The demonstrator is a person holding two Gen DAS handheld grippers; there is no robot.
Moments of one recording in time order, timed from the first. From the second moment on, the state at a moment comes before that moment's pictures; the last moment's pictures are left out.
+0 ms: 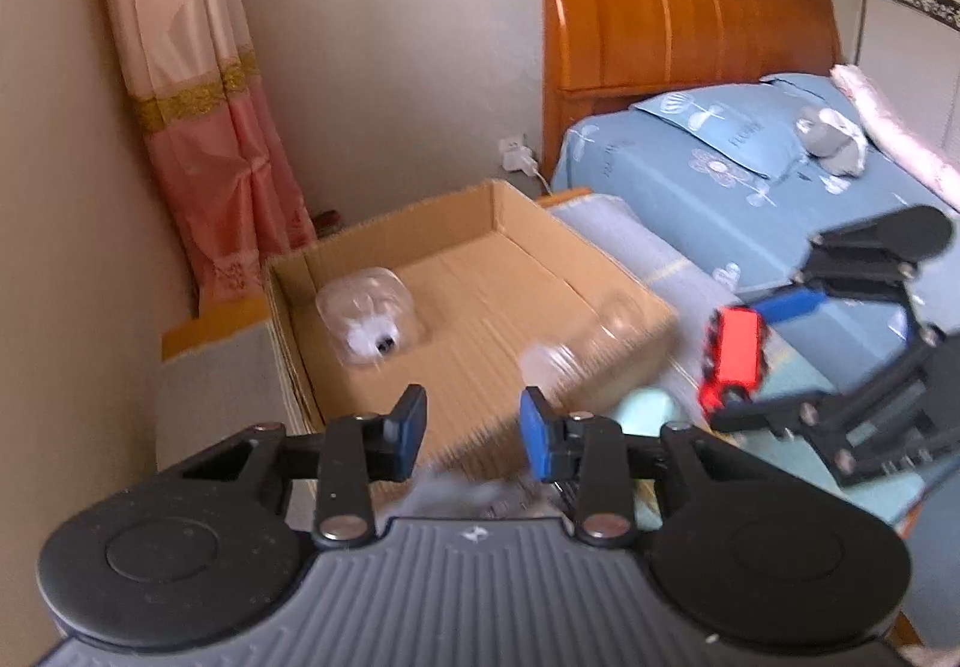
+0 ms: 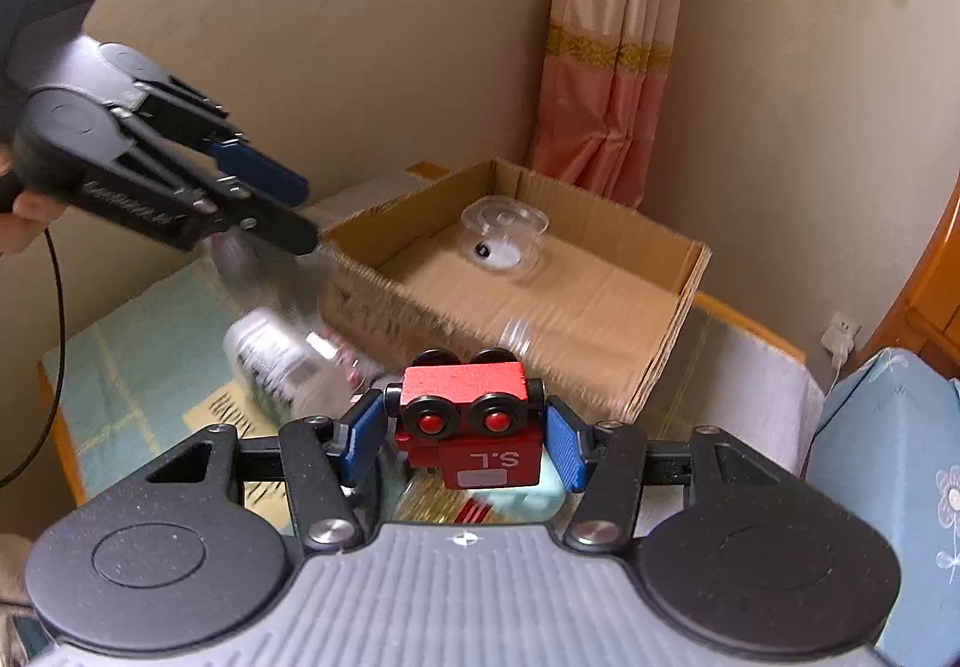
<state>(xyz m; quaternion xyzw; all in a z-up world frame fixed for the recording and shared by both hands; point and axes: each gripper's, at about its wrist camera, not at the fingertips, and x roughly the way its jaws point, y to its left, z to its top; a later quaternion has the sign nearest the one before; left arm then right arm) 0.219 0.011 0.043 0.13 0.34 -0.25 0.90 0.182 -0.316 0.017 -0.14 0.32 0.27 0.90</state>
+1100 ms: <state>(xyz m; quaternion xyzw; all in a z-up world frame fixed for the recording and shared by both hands) 0.202 0.116 0.011 0.06 0.36 -0.08 0.93 0.256 -0.283 0.052 -0.14 0.30 0.24 0.91</state>
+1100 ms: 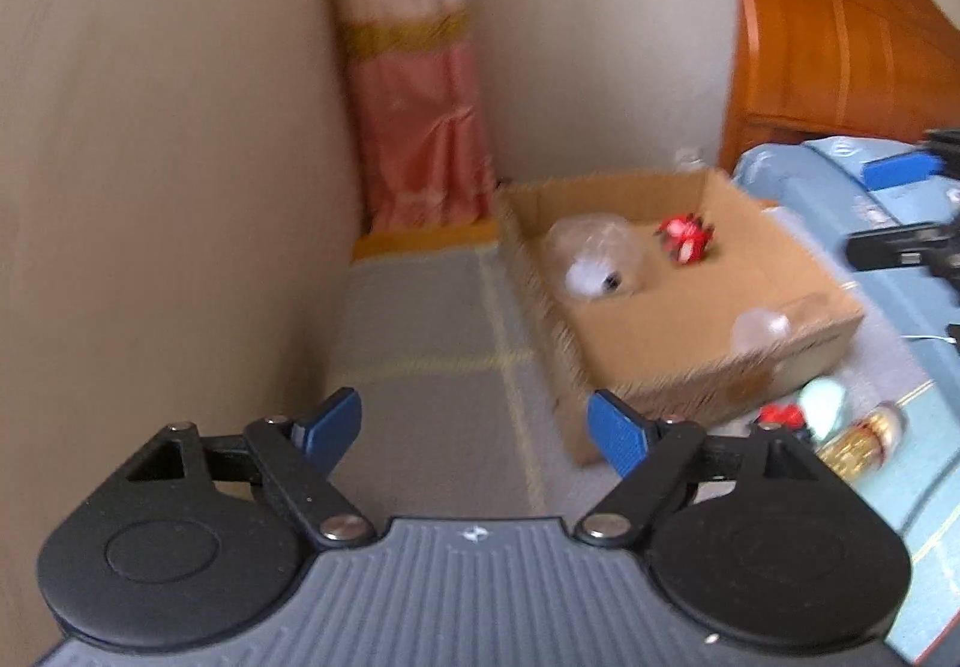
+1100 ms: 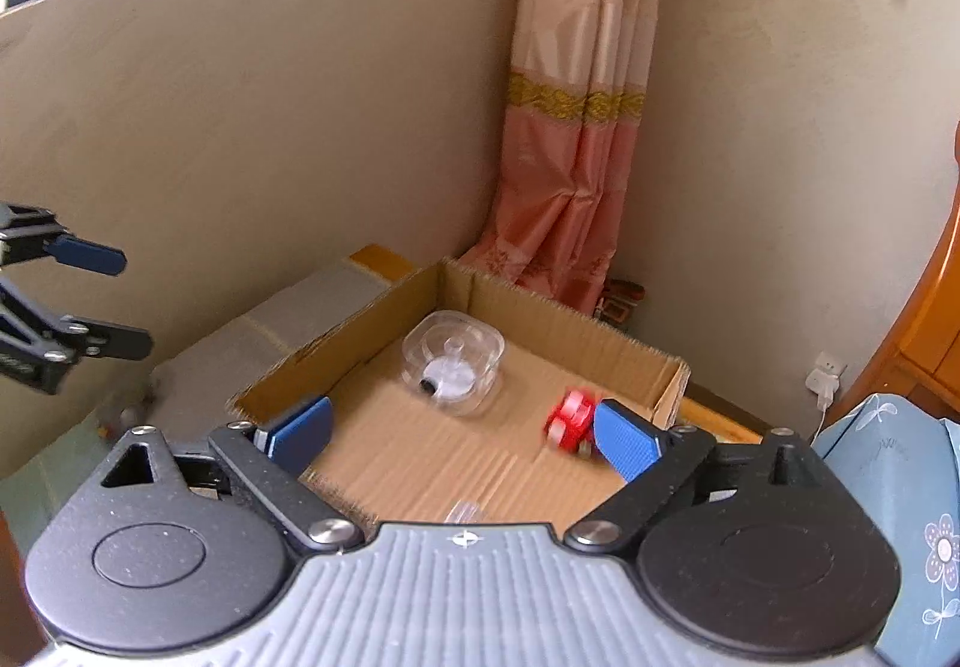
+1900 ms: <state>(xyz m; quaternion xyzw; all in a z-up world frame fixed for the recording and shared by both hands) 0.198 0.166 -0.083 -0.05 0.42 0.01 0.91 0.182 -0.297 0.015 -0.08 0.32 0.23 0.92</state>
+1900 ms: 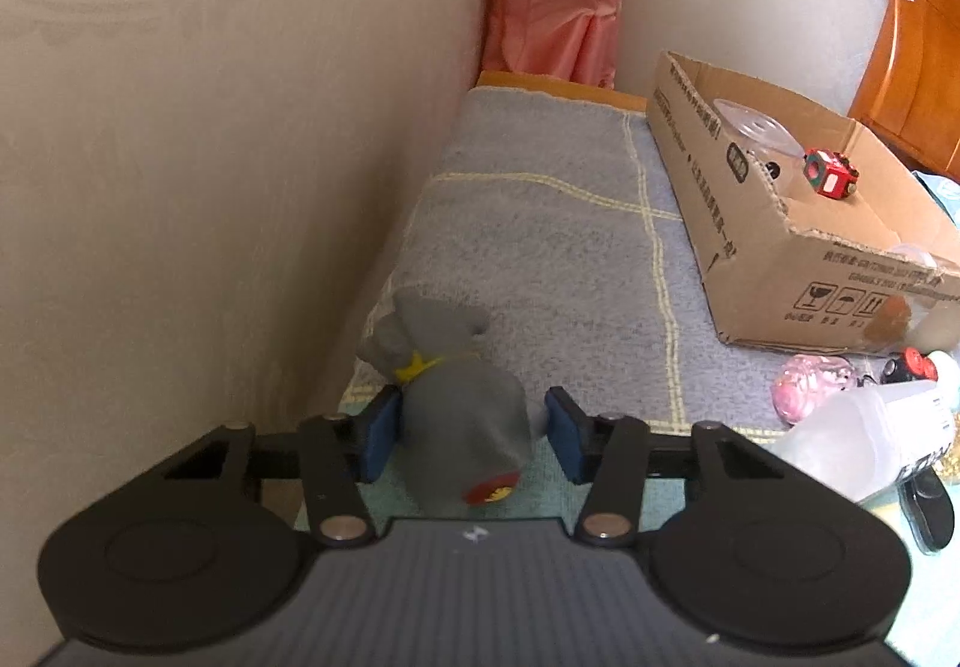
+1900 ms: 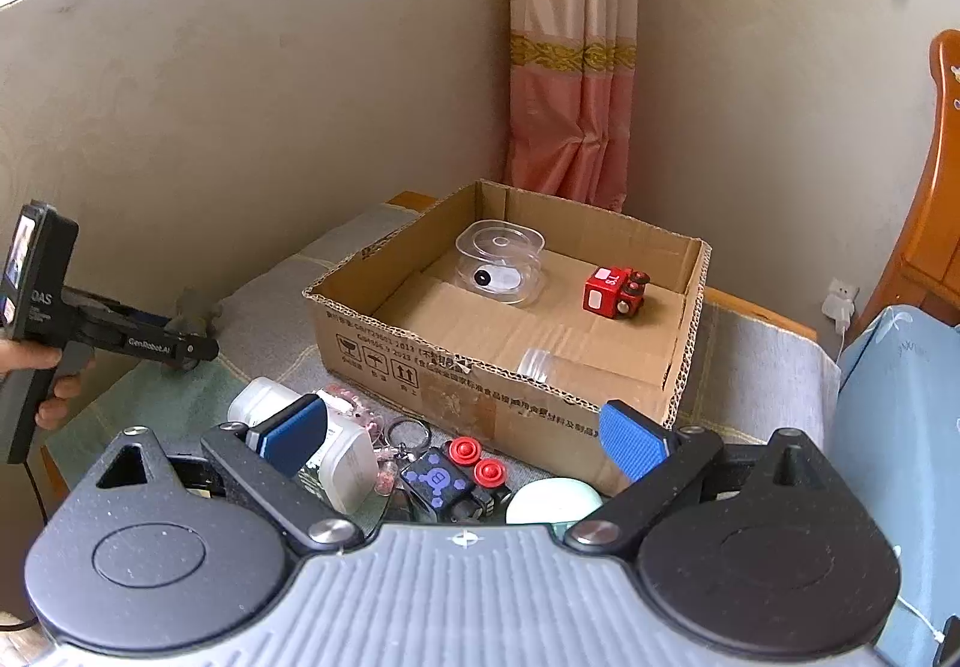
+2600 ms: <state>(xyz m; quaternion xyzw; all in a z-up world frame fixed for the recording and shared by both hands) 0.218 0.076 0.035 0.04 0.33 -0.16 0.93 0.180 -0.303 -0.002 -0.08 0.34 0.23 0.91</state>
